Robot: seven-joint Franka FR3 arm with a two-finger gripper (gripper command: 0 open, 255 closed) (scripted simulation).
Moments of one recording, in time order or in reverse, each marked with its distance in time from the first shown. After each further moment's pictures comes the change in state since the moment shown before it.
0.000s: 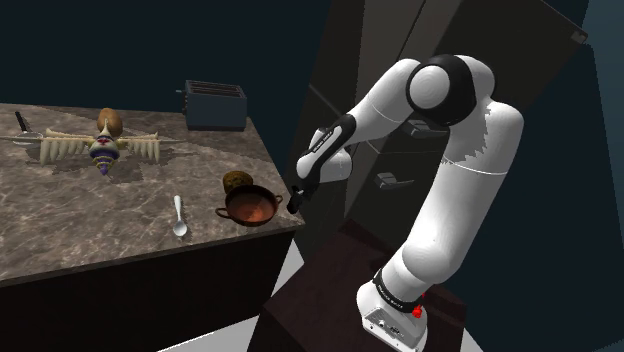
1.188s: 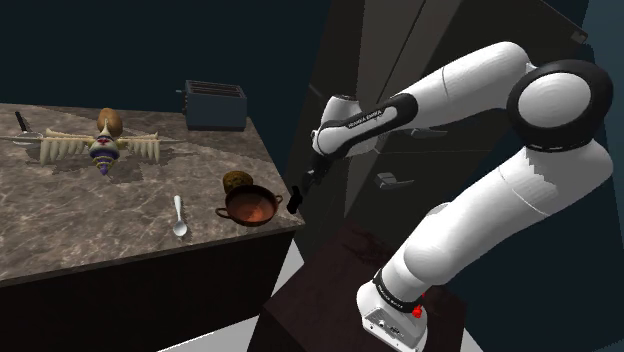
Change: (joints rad) arm 0.040 -0.472 -0.006 -0.109 -0.165 -0.363 0.190
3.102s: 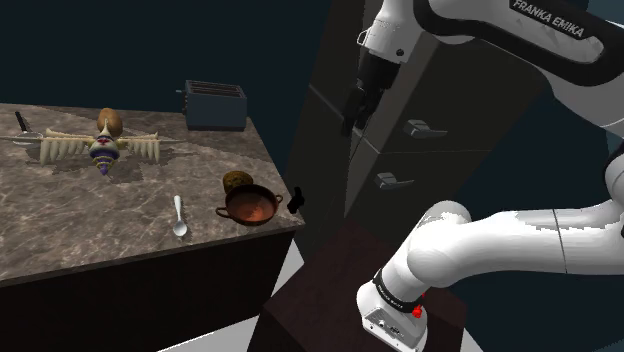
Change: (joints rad) arm 0.079 -0.577 0.172 0.409 0.100 -0.993 0.254
